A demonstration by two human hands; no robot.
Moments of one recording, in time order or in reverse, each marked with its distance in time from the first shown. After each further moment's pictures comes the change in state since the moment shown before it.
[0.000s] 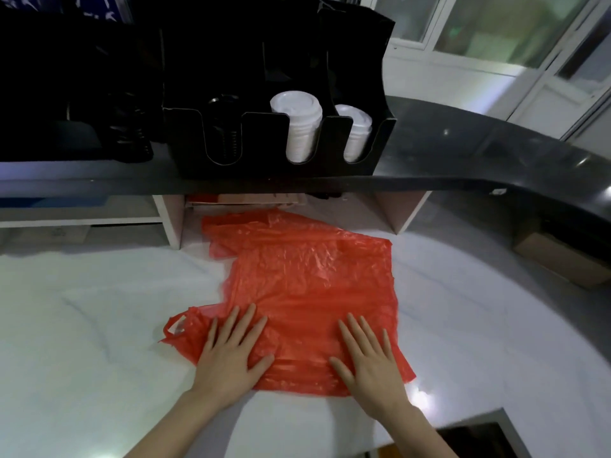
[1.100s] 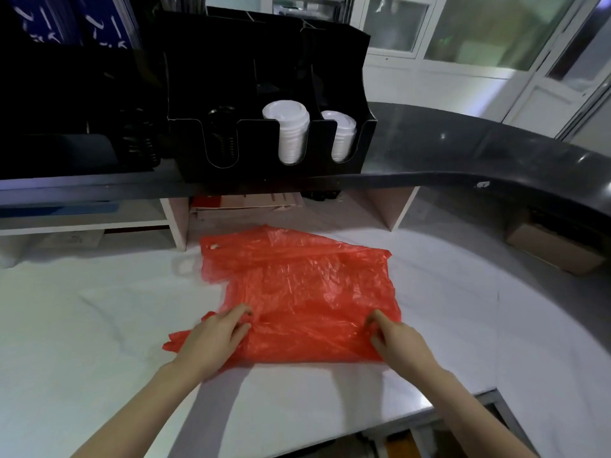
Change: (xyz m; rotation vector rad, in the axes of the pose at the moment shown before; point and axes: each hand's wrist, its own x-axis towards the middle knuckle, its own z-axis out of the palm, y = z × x) left_hand -0.005 -0.007 -0.054 -0.214 0.158 0.026; right_hand 0.001 0.035 -0.057 0.113 -0.056 0.088
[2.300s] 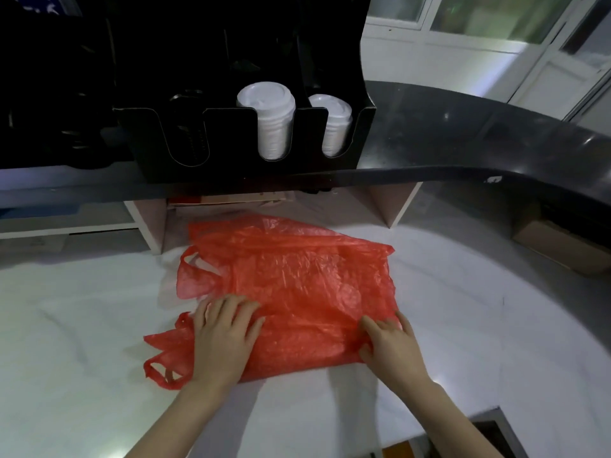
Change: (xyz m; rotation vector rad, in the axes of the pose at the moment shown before) left_hand 0.037 0.042 0.034 0.199 0.464 0.100; right_hand 0.024 0.011 0.013 -0.165 0.171 -0.055
